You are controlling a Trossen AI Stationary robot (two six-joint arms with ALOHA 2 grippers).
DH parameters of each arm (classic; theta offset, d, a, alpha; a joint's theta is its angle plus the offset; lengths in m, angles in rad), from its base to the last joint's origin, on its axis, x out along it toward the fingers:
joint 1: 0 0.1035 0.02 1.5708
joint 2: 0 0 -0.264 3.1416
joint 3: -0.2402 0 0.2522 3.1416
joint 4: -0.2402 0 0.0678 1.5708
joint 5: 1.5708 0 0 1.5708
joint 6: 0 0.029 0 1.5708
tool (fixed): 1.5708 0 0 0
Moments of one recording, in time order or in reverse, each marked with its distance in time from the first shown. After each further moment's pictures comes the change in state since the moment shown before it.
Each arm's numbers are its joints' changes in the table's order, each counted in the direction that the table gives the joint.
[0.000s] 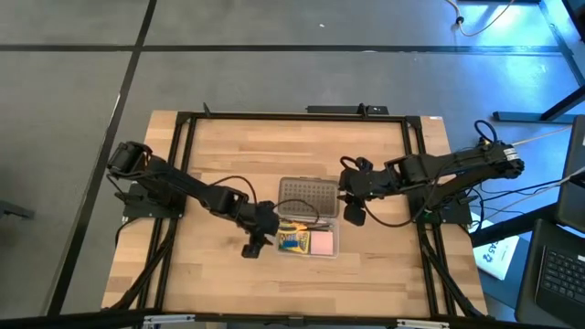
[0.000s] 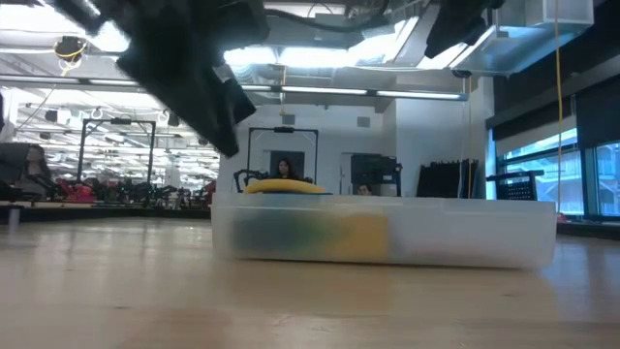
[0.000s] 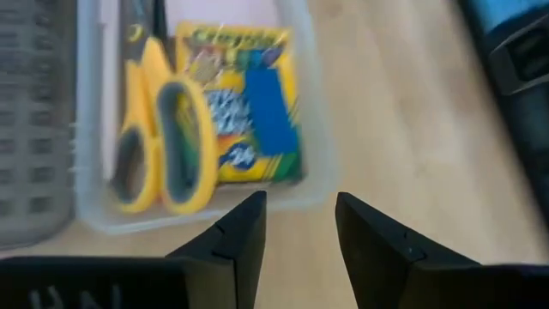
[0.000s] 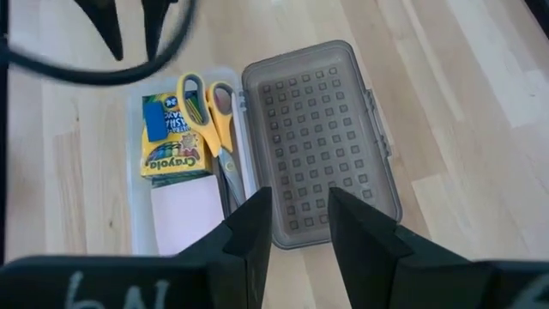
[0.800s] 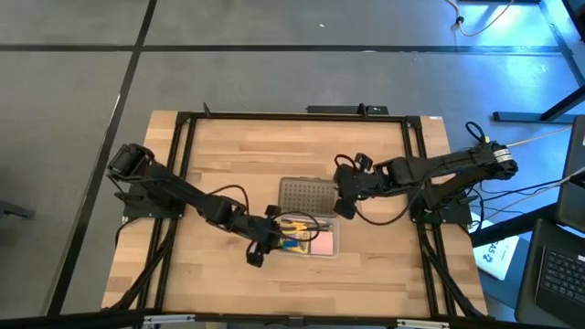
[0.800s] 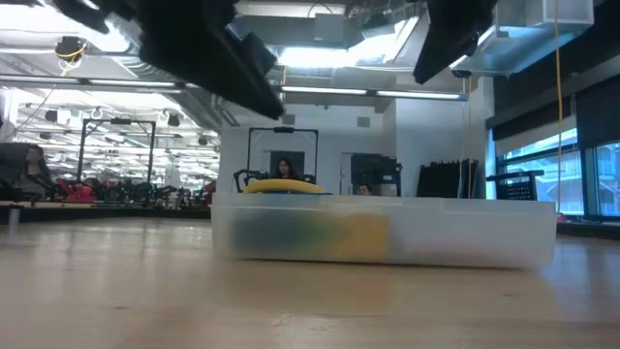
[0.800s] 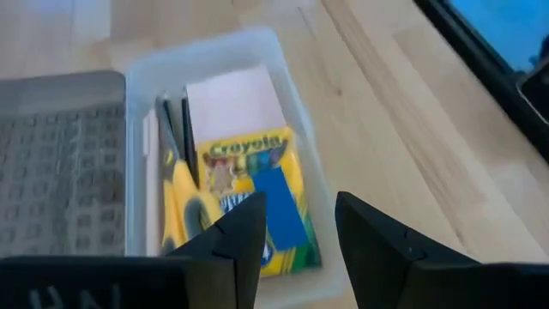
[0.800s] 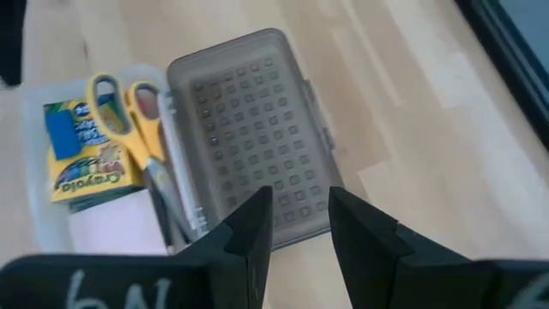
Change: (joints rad) left arm -0.108 -0.021 0.000 0.194 -0.247 0.165; right arm -0.020 -0.079 0.000 -0.026 0.158 0.054
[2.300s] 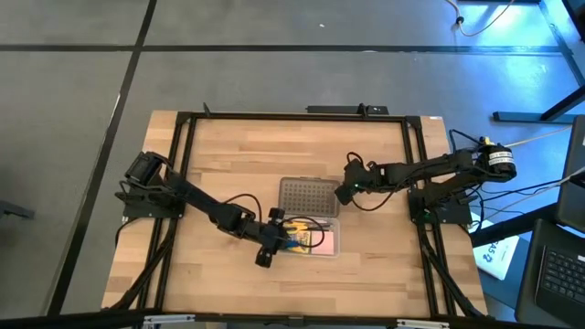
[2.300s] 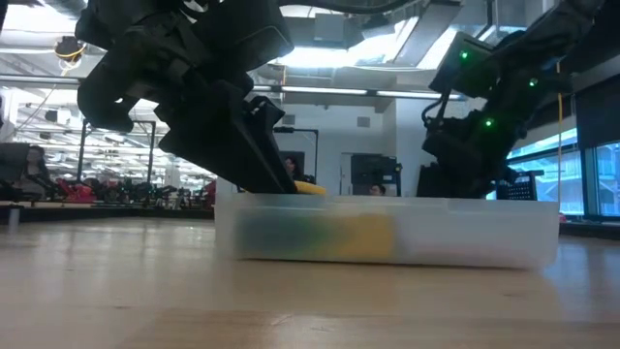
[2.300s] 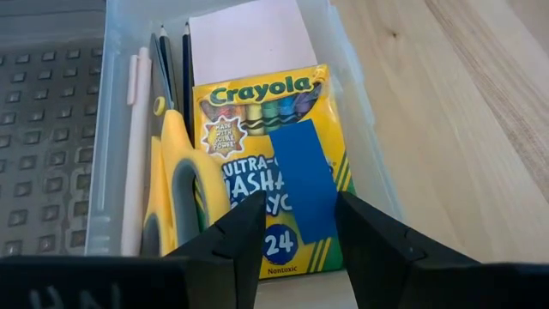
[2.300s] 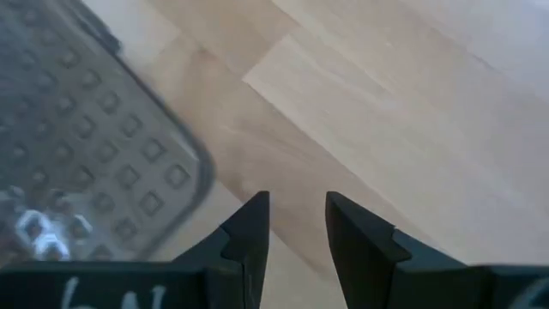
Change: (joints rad) left arm 0.010 -0.178 0.000 0.094 -0.079 -0.031; right arm -0.274 0.000 0.665 0.643 -0.055 0.232
